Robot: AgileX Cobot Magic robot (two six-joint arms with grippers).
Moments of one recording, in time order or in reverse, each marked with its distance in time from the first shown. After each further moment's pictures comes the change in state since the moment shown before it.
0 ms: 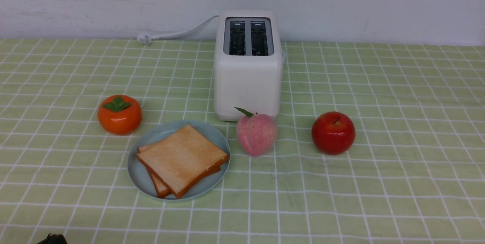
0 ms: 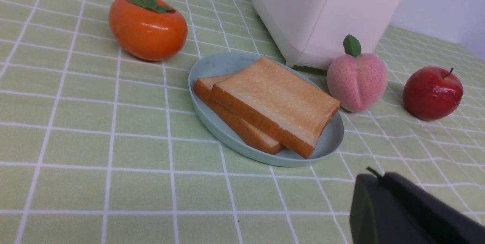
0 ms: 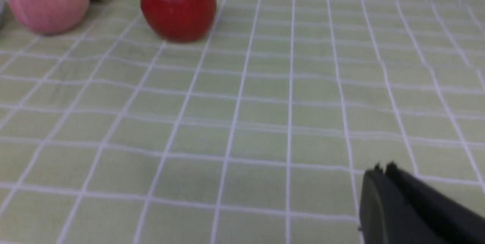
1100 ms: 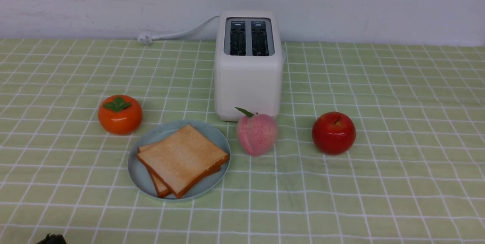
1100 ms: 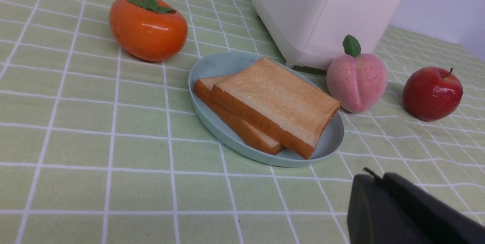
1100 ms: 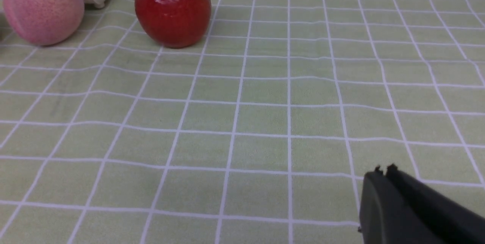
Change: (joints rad) right arm -0.001 -0.007 0.000 -0.013 0.000 0.039; left arm 0.000 -0.002 0.001 0.000 0.001 0.000
